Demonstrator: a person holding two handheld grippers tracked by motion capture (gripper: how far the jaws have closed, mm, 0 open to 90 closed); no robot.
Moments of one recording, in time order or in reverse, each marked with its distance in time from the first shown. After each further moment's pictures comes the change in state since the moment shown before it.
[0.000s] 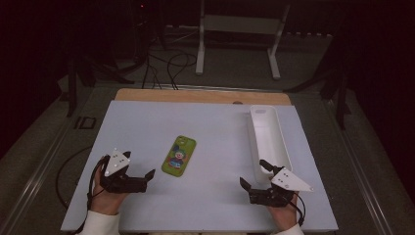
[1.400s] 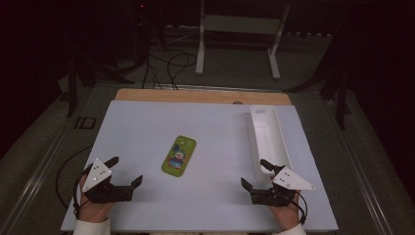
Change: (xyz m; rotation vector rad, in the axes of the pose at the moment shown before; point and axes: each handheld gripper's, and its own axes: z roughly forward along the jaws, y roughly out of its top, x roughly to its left) left arm 0.016 -0.032 -0.027 -0.123 -0.013 -0.004; right arm -0.004 0.002 -0.002 0.011 0.026 -0.022
